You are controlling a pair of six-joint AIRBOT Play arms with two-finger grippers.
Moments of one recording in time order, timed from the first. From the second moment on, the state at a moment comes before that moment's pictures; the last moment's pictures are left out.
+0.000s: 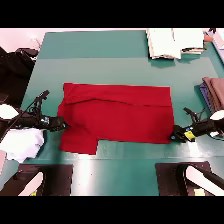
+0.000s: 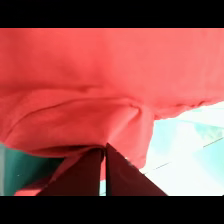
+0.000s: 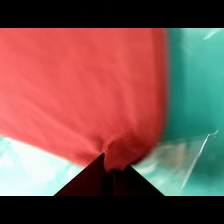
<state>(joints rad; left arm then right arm) 0.05 -0.82 0.63 0.95 -1.24 -1.38 -0.38 -1.07 0.51 -1.09 1.33 1.28</state>
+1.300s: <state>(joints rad) 0.05 -1.34 1.10 0.98 -0.94 -1.33 -0.19 -1.38 1.22 -1.26 1.29 1.39</state>
